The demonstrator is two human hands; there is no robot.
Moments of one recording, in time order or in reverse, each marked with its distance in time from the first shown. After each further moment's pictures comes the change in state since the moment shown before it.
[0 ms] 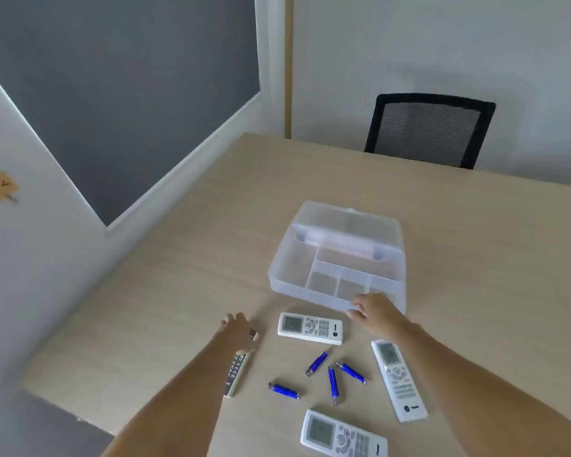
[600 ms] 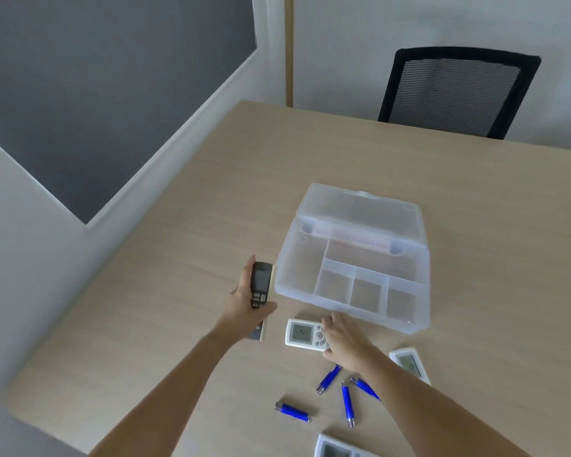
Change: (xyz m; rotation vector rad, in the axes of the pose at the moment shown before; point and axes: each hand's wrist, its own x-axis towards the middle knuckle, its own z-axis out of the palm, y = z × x) left_hand 0.029 0.018 -0.054 -0.773 0.222 0.383; right_hand 0.056 -0.032 0.091 -0.422 -0.142 -0.195
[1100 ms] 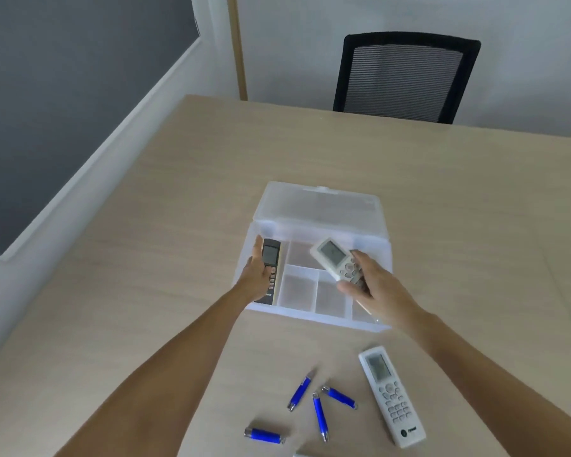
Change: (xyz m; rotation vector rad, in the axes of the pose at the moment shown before) left_hand 0.120 0.040 0.078 0.230 -0.196 -0.045; right_hand -0.039 0.117 -0.088 0.633 0.369 0.203
